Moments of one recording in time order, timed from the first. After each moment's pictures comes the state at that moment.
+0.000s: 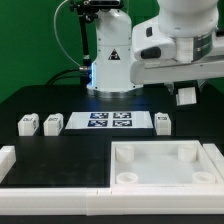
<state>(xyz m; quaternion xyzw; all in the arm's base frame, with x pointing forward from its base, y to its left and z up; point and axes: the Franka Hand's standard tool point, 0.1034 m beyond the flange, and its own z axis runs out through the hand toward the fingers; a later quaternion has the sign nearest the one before) 0.461 0.123 0.105 -0.96 0.04 0.27 0.07</state>
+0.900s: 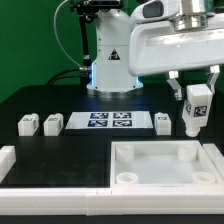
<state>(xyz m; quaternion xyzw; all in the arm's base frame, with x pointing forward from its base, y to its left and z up) 0.568 0.107 0.133 -0.98 -0.07 -0.20 0.04</state>
